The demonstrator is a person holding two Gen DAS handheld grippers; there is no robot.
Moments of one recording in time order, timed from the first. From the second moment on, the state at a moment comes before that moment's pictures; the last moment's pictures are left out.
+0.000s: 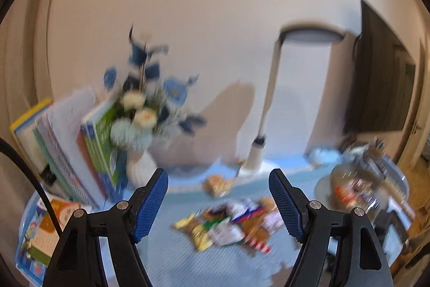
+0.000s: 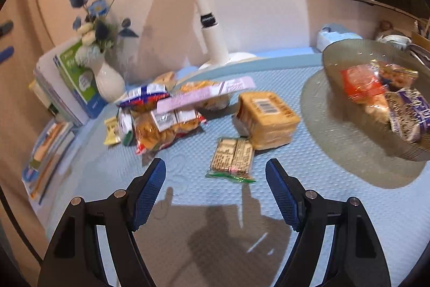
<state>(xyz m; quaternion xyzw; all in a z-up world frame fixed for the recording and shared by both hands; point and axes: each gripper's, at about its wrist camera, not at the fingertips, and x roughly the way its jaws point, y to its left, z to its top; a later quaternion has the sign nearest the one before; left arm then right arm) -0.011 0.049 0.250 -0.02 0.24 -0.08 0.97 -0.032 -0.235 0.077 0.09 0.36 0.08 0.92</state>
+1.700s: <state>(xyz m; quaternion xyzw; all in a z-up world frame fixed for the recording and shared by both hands) 0.091 0.076 0.018 -0.15 0.52 -0.17 0.82 -0.015 -0.242 0.046 0.11 0.42 0.09 0.90</state>
